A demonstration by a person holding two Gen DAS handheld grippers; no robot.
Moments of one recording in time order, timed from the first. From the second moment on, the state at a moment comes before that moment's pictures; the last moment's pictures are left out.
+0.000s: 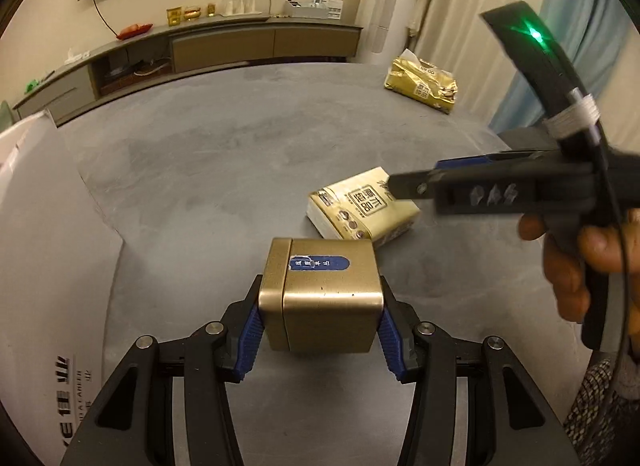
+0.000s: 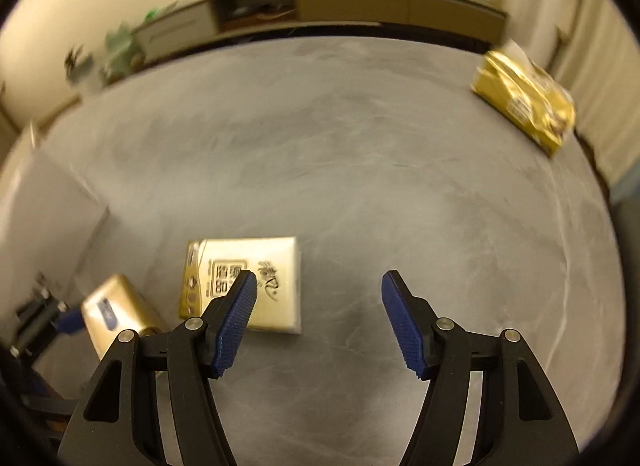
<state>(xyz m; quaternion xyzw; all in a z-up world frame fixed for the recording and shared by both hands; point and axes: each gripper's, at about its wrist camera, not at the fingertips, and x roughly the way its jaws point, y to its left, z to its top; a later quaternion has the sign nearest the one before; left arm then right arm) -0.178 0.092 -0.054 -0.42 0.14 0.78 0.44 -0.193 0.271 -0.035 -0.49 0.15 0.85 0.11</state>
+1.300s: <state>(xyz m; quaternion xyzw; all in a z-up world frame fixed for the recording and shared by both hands) -0.214 0.076 -0.082 -0.44 0.15 0.82 0.35 -0.222 0.201 -0.066 -0.50 0.06 0.86 0.07</state>
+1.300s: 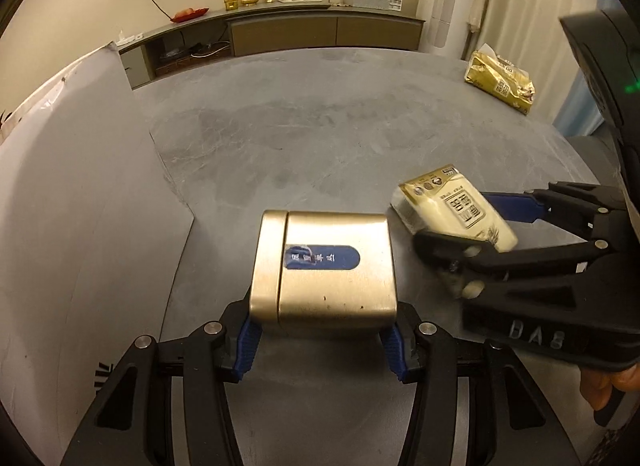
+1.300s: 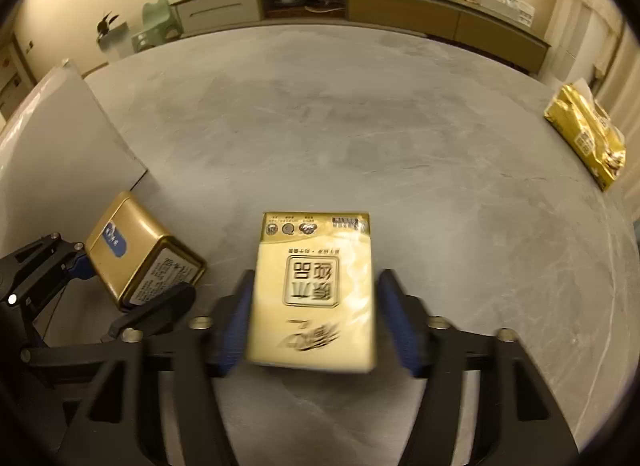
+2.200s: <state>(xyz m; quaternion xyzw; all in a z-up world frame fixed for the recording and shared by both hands) -0.166 0.025 -0.031 -0.40 0.12 0.84 0.35 -0.182 0.195 -0.017 -0.46 0.15 0.88 0.03</state>
